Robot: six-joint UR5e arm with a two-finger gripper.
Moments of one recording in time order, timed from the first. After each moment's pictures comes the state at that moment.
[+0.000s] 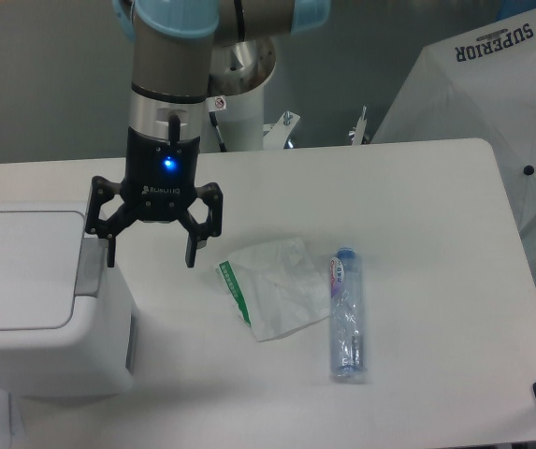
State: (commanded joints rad) arm 2.24 -1.69 -1.64 -0.83 1.25 -0.06
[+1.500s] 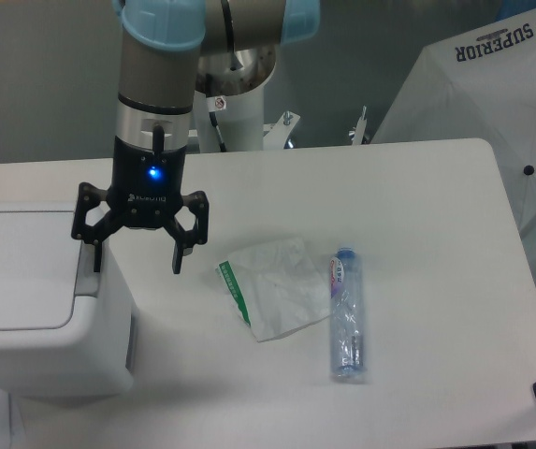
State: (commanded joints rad) arm 2.22 -1.71 -1.64 -0.81 1.25 -0.06
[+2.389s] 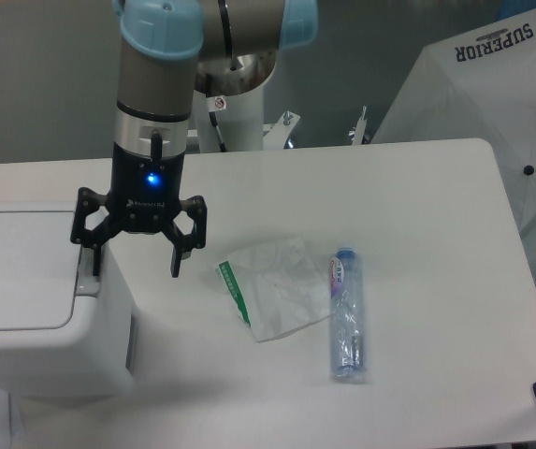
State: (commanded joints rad) arm 2.22 -1.72 -1.65 -0.81 1.25 -0.05
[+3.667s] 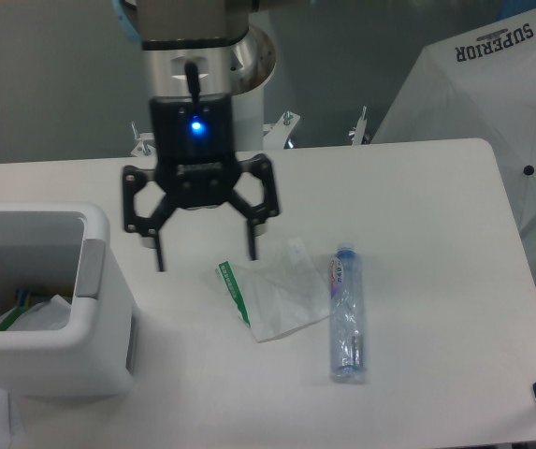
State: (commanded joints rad) arm 2.31 -1.73 -1.41 -0.83 1.56 0.14
